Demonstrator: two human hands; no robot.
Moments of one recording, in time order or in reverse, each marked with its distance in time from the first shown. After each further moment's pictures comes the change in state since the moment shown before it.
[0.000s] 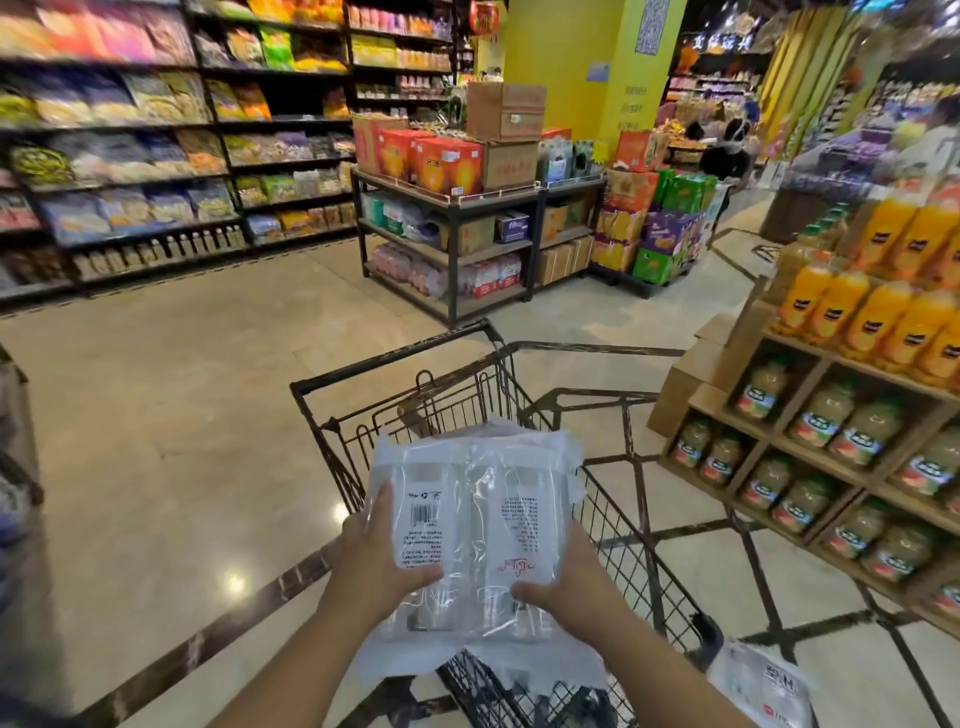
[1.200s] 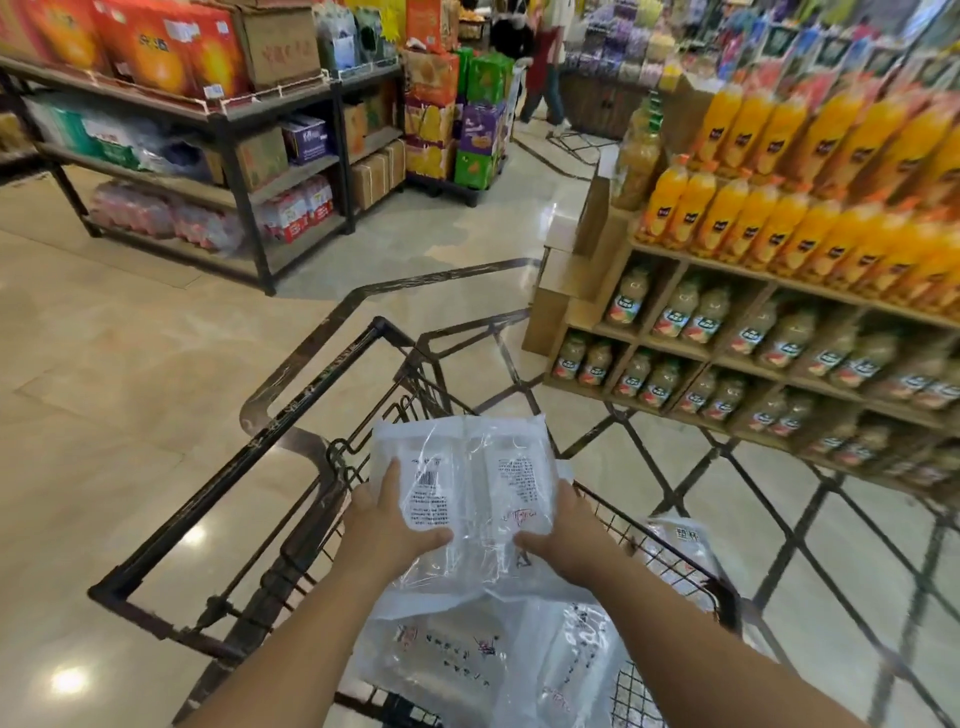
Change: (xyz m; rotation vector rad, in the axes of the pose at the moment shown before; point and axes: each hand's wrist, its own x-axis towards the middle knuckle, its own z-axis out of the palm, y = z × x) left_hand 0.344 0.024 0.030 0.120 -0.509 0.203; right_hand 0.224 -0.065 0.013 -0.076 0.228 0.528
